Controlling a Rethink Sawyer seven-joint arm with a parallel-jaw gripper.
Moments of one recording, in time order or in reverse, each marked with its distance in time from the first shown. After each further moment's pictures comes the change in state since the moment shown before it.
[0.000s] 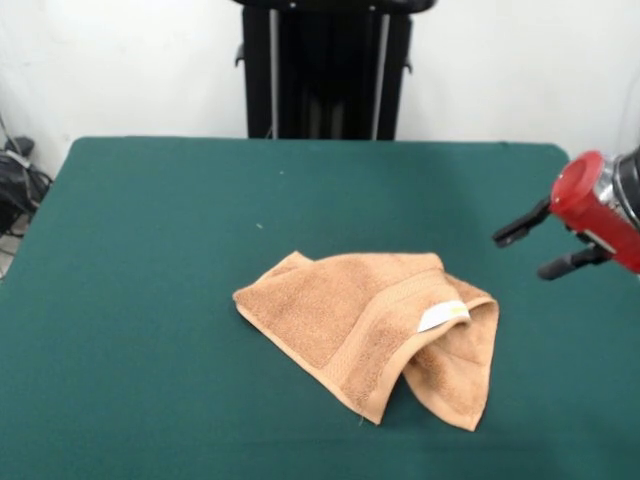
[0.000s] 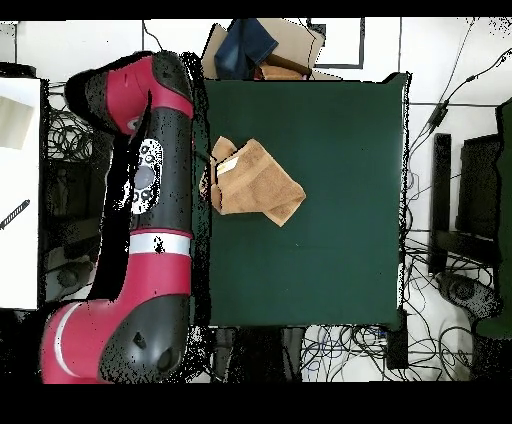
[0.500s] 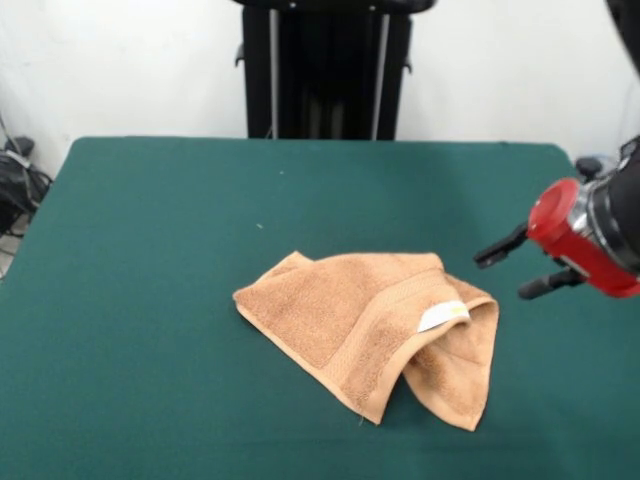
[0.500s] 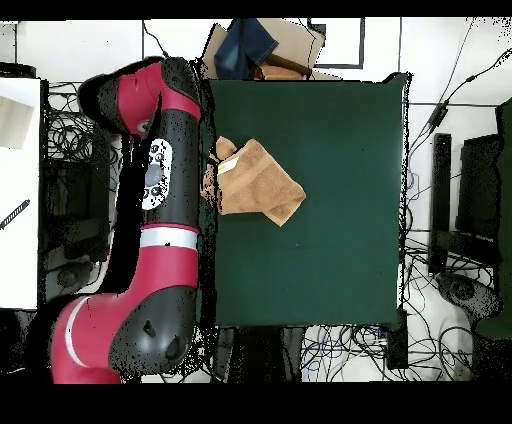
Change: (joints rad) arm -0.014 0.047 0.004 -0.011 -0.004 -0.027 0.000
